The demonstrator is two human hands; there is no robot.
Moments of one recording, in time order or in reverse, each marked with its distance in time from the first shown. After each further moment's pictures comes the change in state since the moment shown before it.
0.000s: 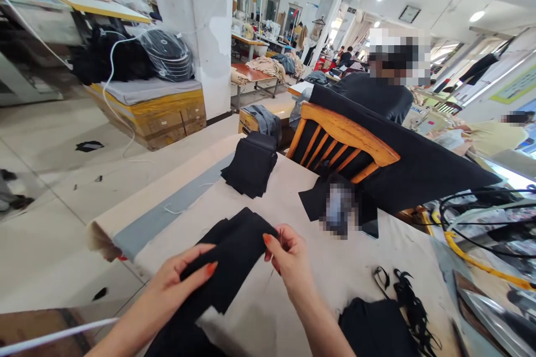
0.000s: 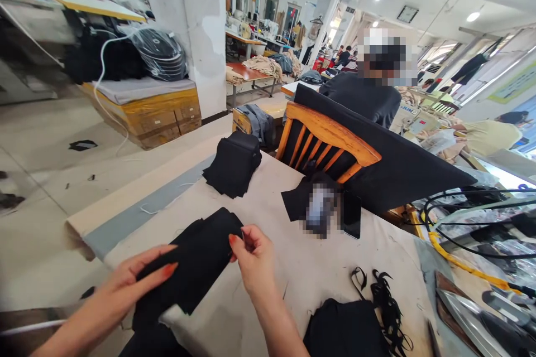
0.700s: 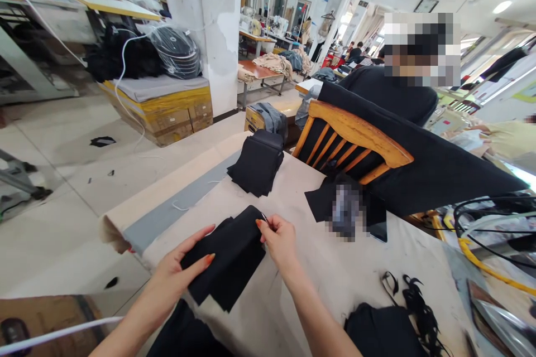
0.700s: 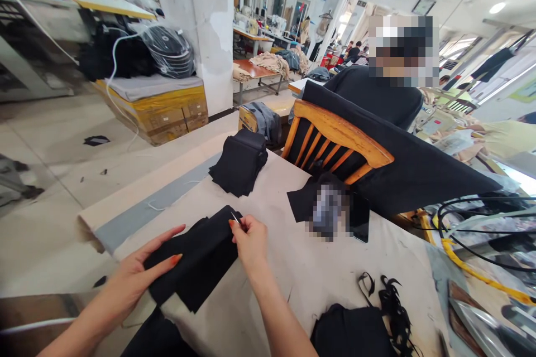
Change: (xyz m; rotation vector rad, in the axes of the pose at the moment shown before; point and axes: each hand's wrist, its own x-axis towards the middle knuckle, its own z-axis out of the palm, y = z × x) left_hand 0.023 -0.045 -0.027 0.583 0.231 0.318; right_hand 0.042 0.023 0.023 -0.221 0.073 -0.030
